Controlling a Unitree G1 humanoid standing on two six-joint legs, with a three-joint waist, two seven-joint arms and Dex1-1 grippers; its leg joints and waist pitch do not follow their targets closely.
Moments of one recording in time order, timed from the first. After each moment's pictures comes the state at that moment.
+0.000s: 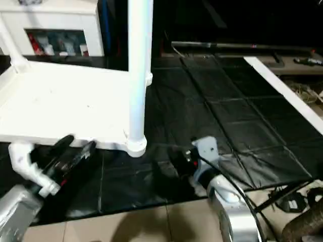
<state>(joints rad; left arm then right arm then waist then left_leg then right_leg) 0.23 0.18 0.19 -0.36 -0.45 0.27 -0.41 0.02 -0.15 0.01 -0.08 0.15 0.23 0.35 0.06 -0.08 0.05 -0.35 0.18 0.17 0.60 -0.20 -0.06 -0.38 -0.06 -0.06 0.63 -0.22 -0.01</state>
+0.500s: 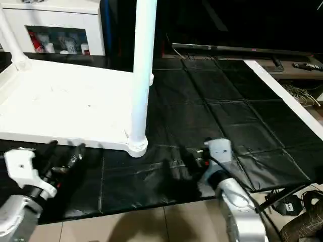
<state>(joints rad) 0.24 0.15 0.14 -0.32 -0.29 0.19 -0.29 0.05 -0.17 -0.04 -0.08 0.15 0.23 0.30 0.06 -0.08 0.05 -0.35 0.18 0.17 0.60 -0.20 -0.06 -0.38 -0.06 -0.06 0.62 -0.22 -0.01</state>
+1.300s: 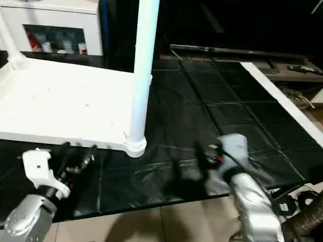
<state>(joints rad) 0.16 0.12 0.12 -0.25 -0.25 0.17 -0.22 -0.03 -0.16 -0.01 -0.07 0.17 0.26 0.33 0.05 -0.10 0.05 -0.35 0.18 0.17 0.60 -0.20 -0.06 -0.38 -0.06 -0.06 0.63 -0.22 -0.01</state>
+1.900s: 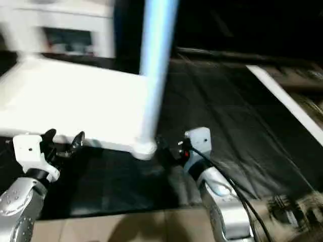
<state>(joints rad) 0.09 0.21 0.15 -0.21 -0.22 0.21 -0.21 -0.03 -0.09 0.07 -0.15 0.19 0.28 0.32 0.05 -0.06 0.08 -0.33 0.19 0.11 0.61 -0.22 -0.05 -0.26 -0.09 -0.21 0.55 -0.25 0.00</state>
